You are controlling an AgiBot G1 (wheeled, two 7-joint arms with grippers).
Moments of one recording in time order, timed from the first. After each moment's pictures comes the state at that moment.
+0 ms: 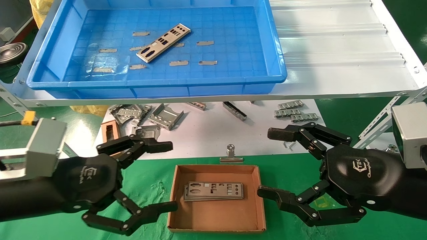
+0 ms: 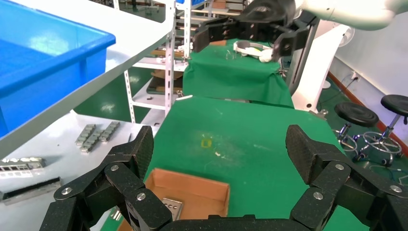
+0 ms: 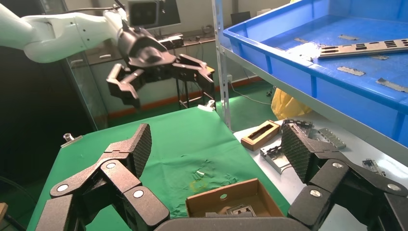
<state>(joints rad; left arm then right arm) -1.14 0.70 0.39 -1.14 0.77 1.48 -0.11 1.07 -0.54 -0.40 1.21 -0.61 -1.40 0.10</state>
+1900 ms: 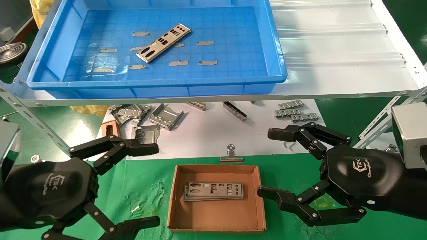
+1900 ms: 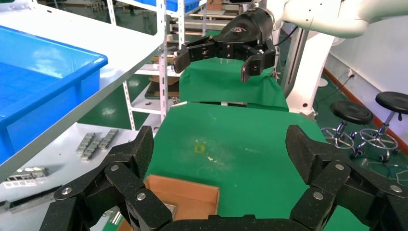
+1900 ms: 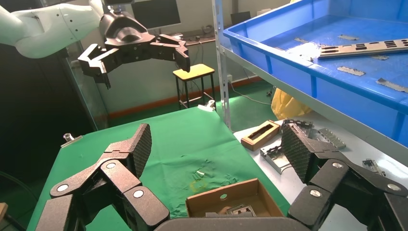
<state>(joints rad) -1.07 0.61 0.28 -1.28 0.73 1.50 -0.19 1.07 -0.54 -0.40 1.21 -0.61 -1.40 0.10</state>
